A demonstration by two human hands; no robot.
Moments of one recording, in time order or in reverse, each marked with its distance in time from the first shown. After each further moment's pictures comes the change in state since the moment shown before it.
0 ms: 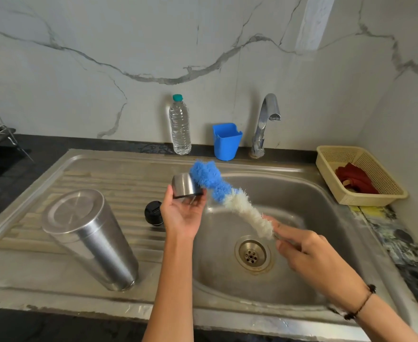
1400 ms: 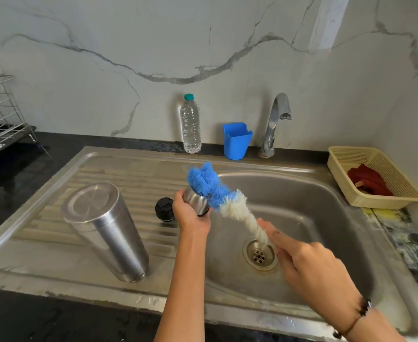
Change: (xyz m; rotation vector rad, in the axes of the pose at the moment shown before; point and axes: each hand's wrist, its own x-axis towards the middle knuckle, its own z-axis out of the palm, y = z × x) left_hand -0.009 -0.004 0.005 0.197 0.248 0.073; right_hand -0.012 -0.017 0.020 -0.552 0.001 0.062
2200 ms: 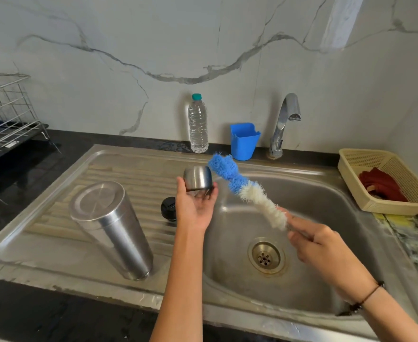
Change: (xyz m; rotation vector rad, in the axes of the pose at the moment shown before) left_hand -0.001 0.017 0.010 -0.211 -0.150 -0.090; right_hand 0.036 0.034 0.007 0.650 0.051 -0.041
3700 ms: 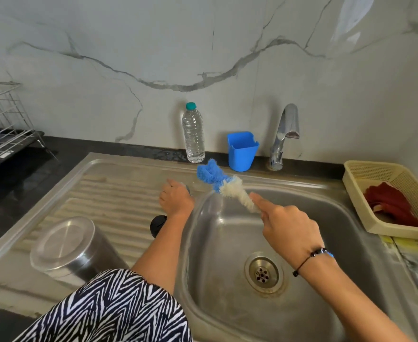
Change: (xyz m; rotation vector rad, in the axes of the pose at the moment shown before) left_hand 0.108 0.017 0.003 2.106 0.506 0.421; right_hand 0.088 -0.034 -0.004 -0.618 -0.045 -0.020
